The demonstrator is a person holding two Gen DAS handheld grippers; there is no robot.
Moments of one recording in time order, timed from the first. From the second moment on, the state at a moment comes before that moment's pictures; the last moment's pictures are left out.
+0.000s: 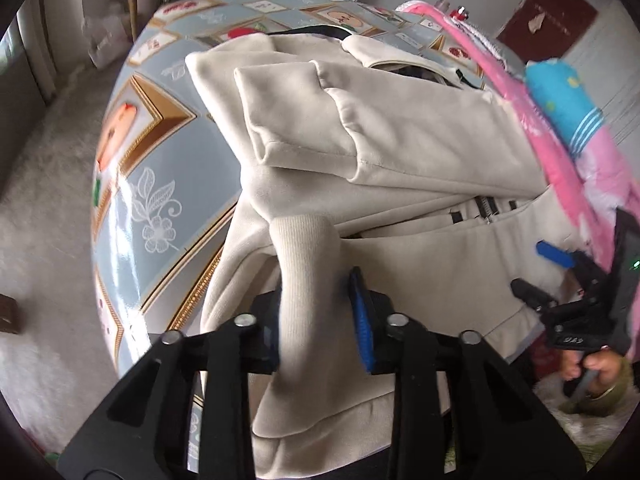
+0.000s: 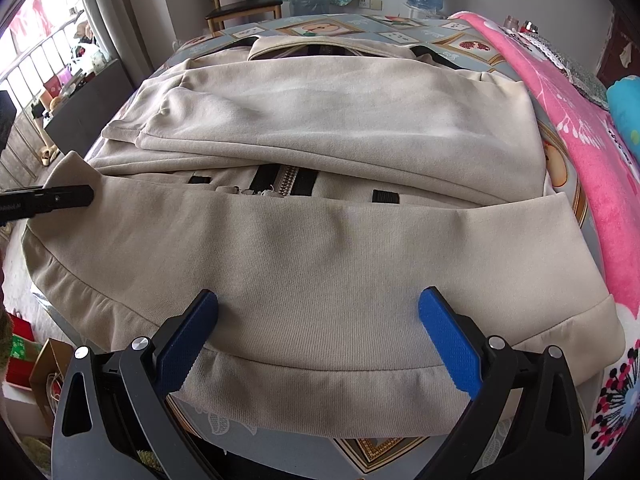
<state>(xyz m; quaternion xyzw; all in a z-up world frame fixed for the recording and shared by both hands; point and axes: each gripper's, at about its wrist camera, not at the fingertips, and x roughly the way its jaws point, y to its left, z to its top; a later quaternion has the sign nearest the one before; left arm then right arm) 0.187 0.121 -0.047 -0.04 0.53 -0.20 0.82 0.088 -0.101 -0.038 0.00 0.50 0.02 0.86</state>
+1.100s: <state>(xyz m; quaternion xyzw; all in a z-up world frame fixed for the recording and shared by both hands) 0.158 0.071 -0.045 0.11 0.49 -0.09 0.86 0.120 -0.288 -0.015 0.10 0.48 -0.01 0.87</state>
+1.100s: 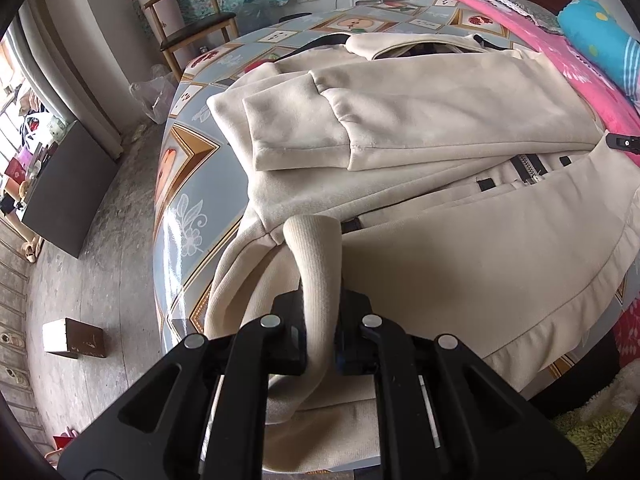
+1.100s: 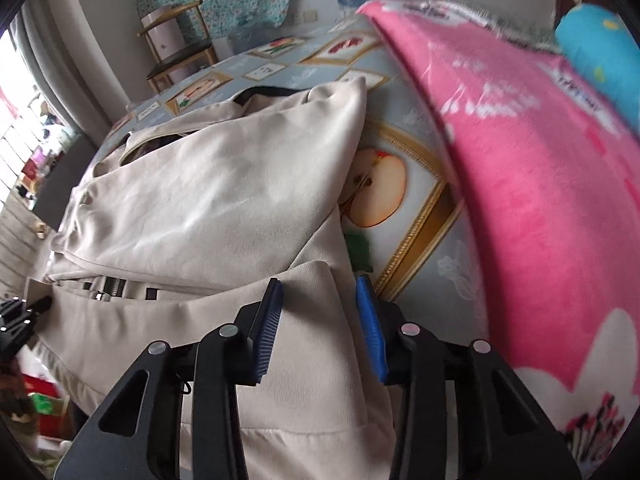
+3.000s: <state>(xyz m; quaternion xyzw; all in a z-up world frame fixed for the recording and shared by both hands) 0.161 0.077 -0.045 0.08 0.49 -0.08 0.86 0.131 -0.304 -0.031 0.20 0.58 0.14 0.78</state>
